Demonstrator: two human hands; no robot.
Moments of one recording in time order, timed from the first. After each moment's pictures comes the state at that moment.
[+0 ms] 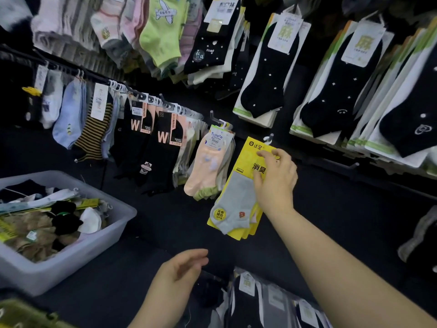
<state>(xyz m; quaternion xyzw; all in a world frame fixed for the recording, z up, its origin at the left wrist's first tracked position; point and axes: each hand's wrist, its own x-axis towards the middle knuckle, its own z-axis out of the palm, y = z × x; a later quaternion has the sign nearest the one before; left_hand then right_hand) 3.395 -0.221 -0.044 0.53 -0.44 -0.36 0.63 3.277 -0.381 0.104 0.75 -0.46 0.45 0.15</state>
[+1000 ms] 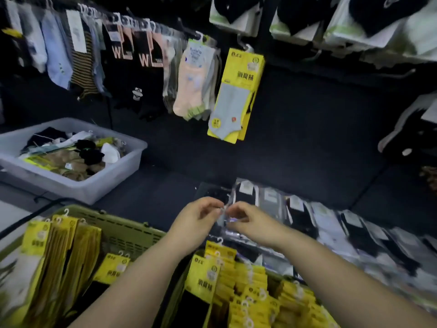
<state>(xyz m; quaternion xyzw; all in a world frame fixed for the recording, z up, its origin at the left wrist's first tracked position) 3.316 -0.141 -0.065 0.59 -0.55 -0.36 0.47 3.160 -0.218 -0.059 0.78 -0.46 0.10 -0.40</state>
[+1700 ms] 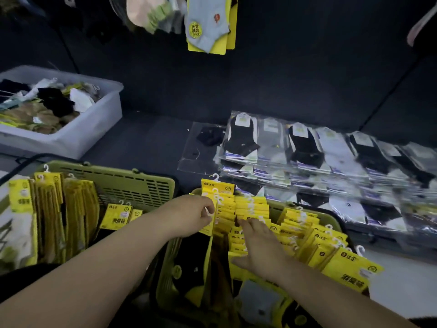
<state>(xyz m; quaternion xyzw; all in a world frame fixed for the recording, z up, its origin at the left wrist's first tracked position) 3.300 -0.129 -0.143 0.64 -0.71 -0.30 0.00 3.094 -0.131 -0.227 0.85 -0.49 -0.07 -0.16</state>
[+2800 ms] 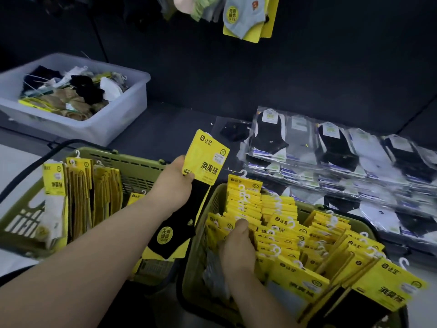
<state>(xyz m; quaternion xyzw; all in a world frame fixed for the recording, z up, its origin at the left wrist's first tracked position) 3.362 -0.128 -0.138 0.75 -0.45 -0.34 0.33 3.212 -0.100 -0.282 0.65 -0.69 0.13 -0.27</state>
